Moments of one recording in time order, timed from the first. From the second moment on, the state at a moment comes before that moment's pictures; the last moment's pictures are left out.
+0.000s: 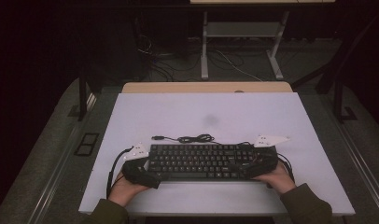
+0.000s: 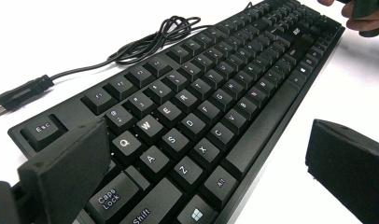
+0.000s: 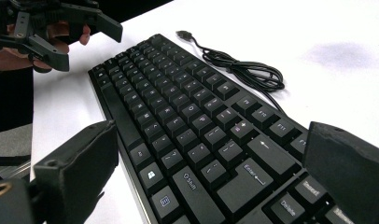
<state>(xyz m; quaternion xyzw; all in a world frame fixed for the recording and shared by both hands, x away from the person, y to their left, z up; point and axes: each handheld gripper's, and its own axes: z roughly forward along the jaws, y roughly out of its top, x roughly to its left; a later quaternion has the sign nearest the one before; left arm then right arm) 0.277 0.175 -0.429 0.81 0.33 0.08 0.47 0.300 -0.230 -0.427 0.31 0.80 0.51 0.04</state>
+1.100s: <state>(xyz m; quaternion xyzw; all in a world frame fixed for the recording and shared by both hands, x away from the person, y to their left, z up) 0.277 0.175 -0.430 0.82 0.32 0.08 0.47 0.313 -0.203 -0.430 0.28 0.82 0.50 0.02</state>
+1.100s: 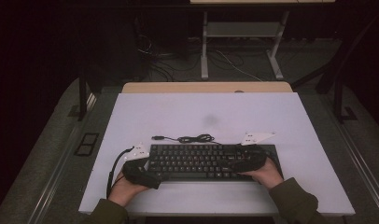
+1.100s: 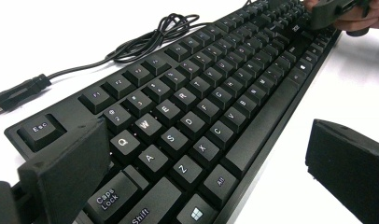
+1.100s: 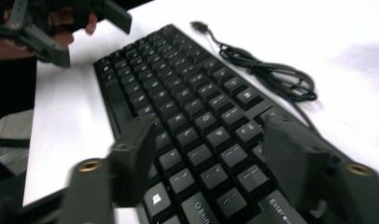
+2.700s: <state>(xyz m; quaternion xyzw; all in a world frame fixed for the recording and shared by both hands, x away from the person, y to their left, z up) 0.277 0.175 -0.428 0.82 0.33 0.08 0.47 0.307 -0.204 -0.441 0.23 0.88 0.41 0.01</state>
